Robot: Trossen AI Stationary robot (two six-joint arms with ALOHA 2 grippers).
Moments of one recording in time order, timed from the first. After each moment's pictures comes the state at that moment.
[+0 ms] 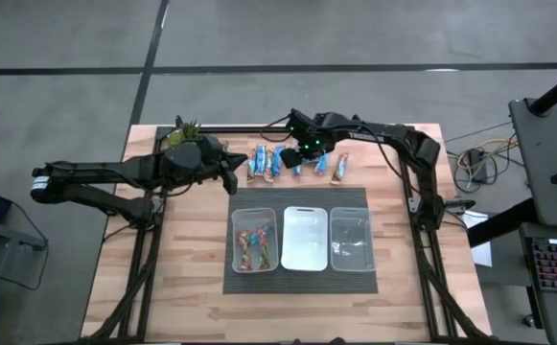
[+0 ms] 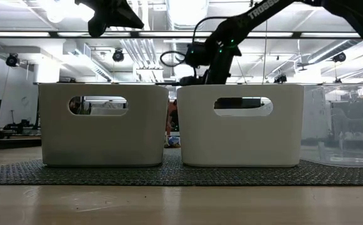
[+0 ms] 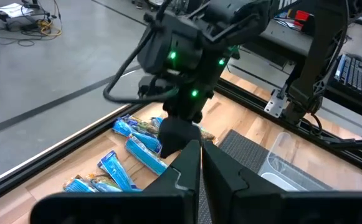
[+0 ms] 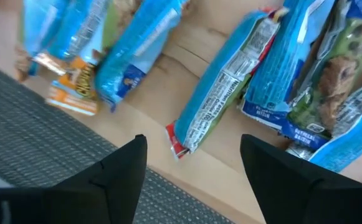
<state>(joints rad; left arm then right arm) 0.08 1.00 0.93 -0.23 -0.41 -0.37 -0.48 2.03 1.62 -0.83 -0.09 0.64</state>
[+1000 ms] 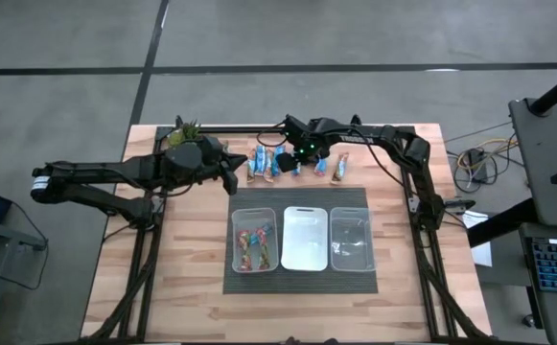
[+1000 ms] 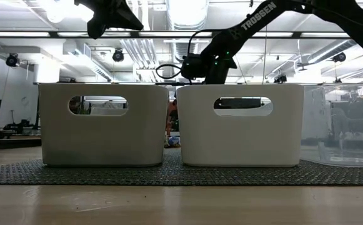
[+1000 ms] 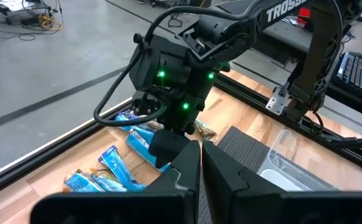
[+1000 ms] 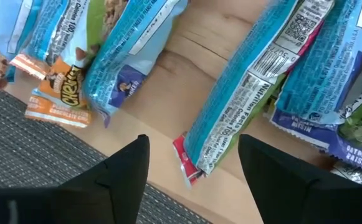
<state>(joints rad) 0.08 1.00 0.93 -0.25 -0.41 -0.39 -0.47 2.11 1.62 -0.76 -0.13 0.68</state>
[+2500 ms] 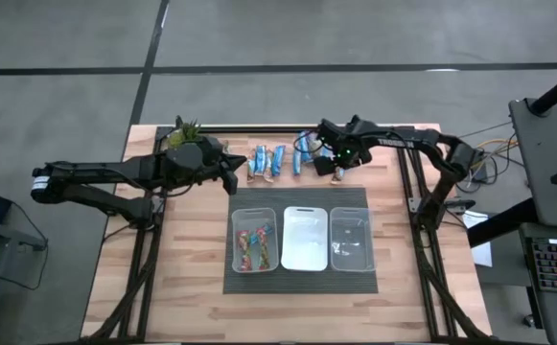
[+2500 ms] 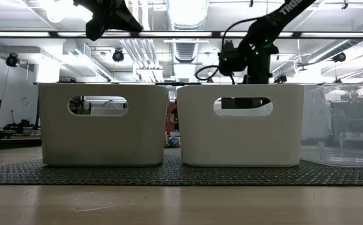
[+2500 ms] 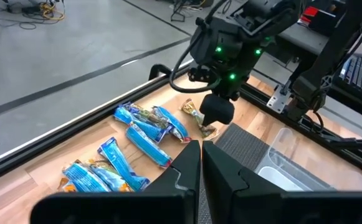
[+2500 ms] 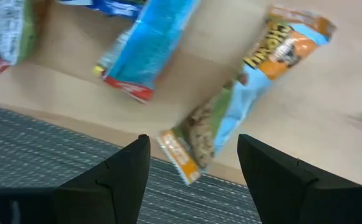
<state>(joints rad) 0.08 1.00 0.93 -0.27 -0.41 -0.44 -0.55 1.74 1.19 -0.88 0.00 0.75</state>
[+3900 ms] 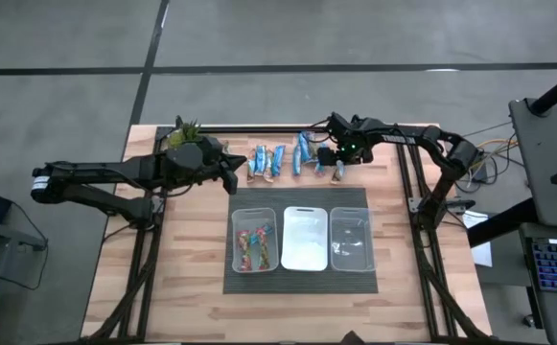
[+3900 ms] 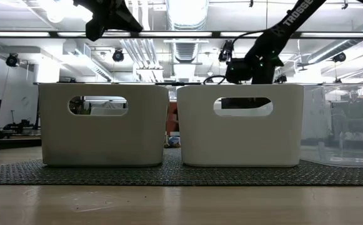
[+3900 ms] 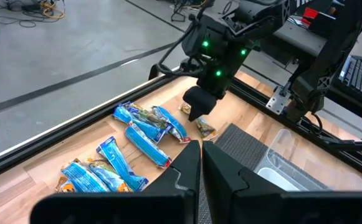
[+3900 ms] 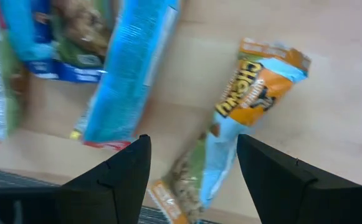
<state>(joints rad) 0.08 1.00 0.93 -0.27 -0.41 -0.45 -0.66 1.74 1.10 -0.70 -0.06 0.80</state>
